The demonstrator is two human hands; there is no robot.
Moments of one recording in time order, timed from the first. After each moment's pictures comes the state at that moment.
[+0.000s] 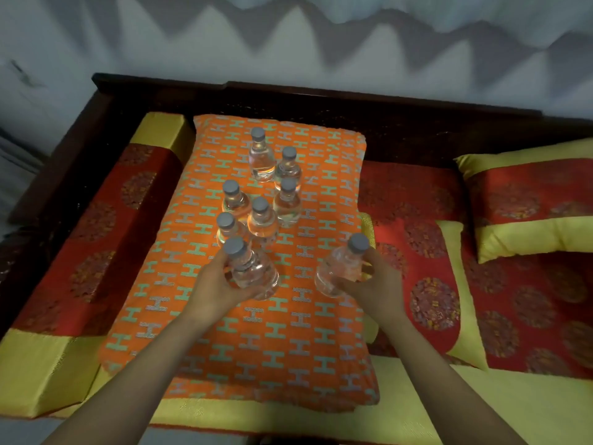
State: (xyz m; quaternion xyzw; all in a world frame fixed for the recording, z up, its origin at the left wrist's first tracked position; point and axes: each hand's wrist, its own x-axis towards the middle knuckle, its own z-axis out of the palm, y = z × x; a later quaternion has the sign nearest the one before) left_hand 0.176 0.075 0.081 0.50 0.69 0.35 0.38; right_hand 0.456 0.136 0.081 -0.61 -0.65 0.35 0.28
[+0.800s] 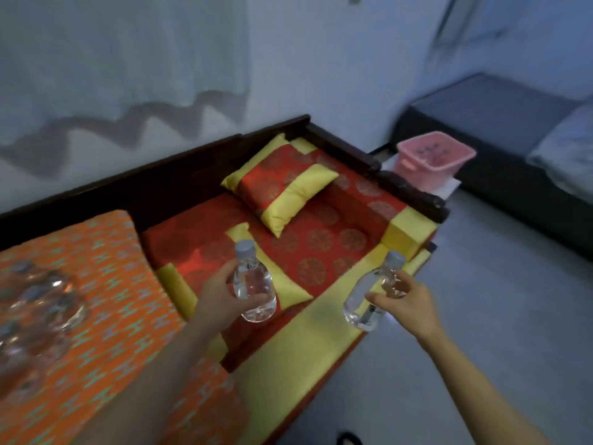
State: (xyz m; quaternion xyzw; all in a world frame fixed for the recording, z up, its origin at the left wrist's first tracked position) left_hand 0.486 0.046 0.176 0.73 0.38 0.28 0.49; right_hand 0.764 -0.150 0.190 -0.86 -0.28 0.19 0.39
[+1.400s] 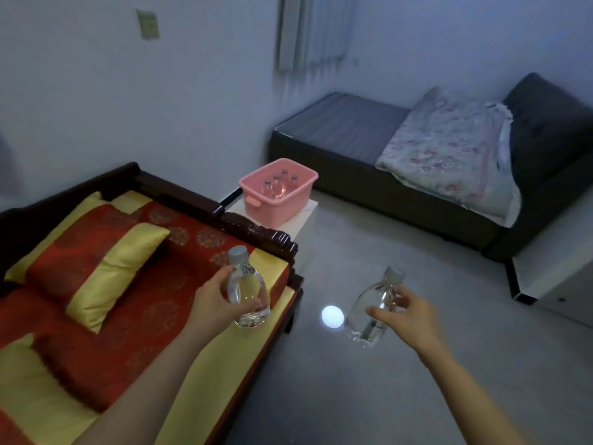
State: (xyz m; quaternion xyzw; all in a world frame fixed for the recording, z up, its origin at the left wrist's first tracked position) left_hand 0.974 -0.062 0.199 0.80 0.25 0.20 0.51; right_hand 1.158 -0.366 0.220 -0.90 -0.12 0.09 0.42
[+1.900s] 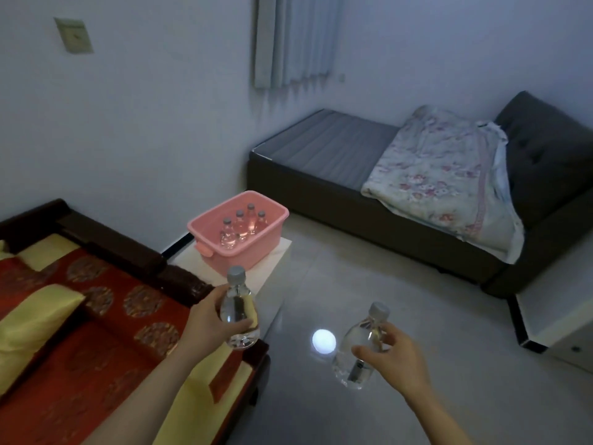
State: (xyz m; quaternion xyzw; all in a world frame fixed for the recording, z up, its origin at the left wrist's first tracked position) left_hand 1.269 -0.028 0.179 0.82 0.24 0.17 0.48; right_hand 1.417 -0.338 0.176 -0.90 -0.11 0.11 0.40
